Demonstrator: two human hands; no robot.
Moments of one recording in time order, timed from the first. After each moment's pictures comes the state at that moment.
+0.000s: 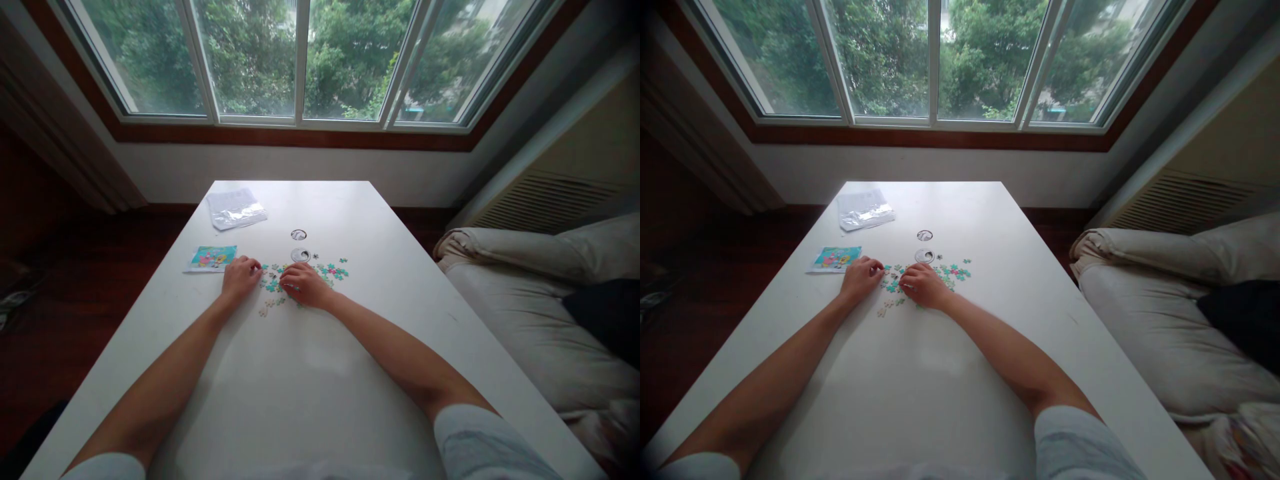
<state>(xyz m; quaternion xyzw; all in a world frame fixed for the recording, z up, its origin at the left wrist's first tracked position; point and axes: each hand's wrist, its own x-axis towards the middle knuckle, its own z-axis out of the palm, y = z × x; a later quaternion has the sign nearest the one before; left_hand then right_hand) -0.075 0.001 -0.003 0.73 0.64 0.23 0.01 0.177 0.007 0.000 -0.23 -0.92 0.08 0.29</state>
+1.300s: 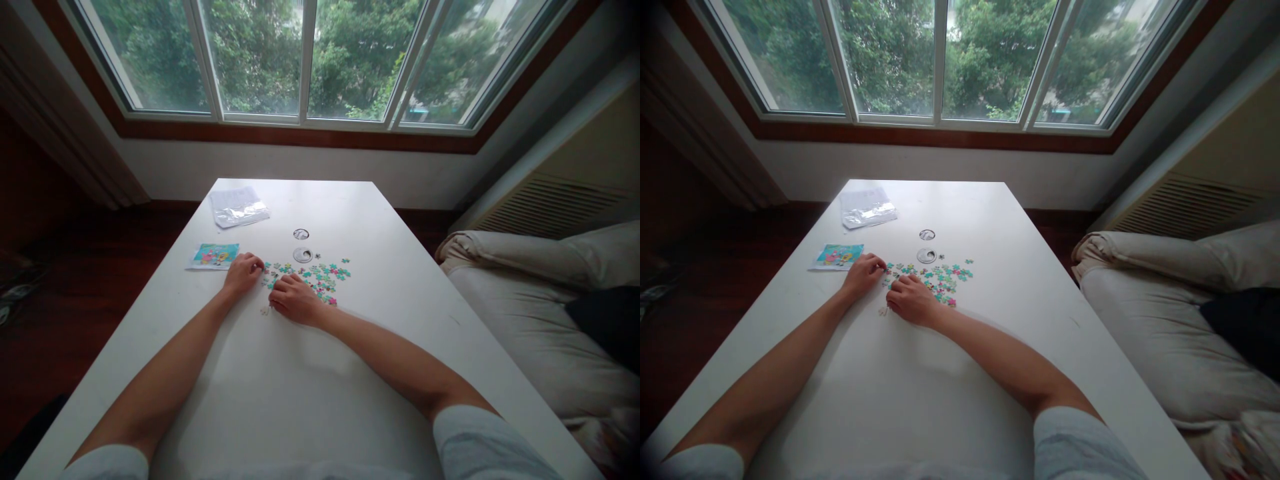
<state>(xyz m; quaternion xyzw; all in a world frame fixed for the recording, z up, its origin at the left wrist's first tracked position) -0.086 0.012 -0.010 0.77 0.57 0.28 0.06 0.148 -0.032 0.013 -0.23 -0.96 0.00 0.19</state>
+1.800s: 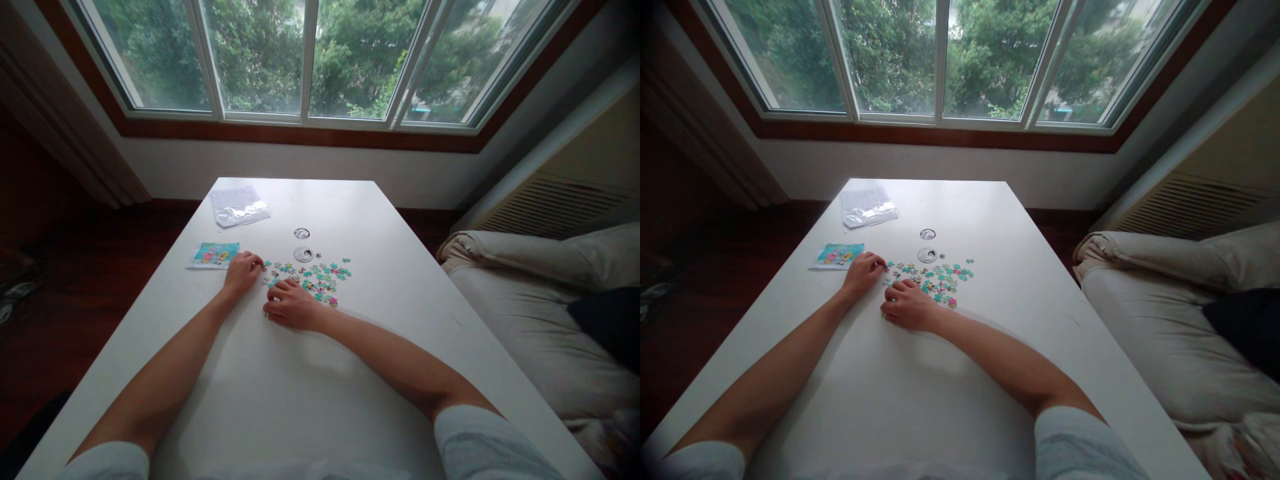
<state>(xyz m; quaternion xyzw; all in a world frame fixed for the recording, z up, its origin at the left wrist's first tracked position) -0.083 0.011 -0.009 0.74 0.60 0.28 0.05 0.146 -0.042 0.016 -0.16 -0.98 0.00 0.14</state>
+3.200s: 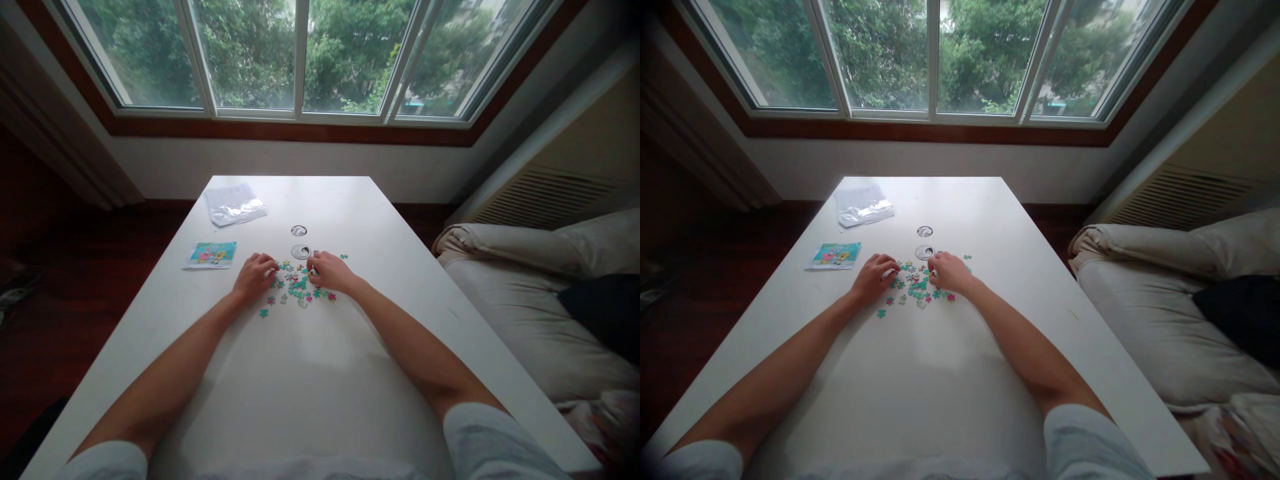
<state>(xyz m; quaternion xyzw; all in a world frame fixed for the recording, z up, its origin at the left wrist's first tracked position) -0.050 -0.008 0.004 0.83 0.49 0.26 0.07 0.226 0.020 0.037 -0.43 -0.90 0.06 0.06</state>
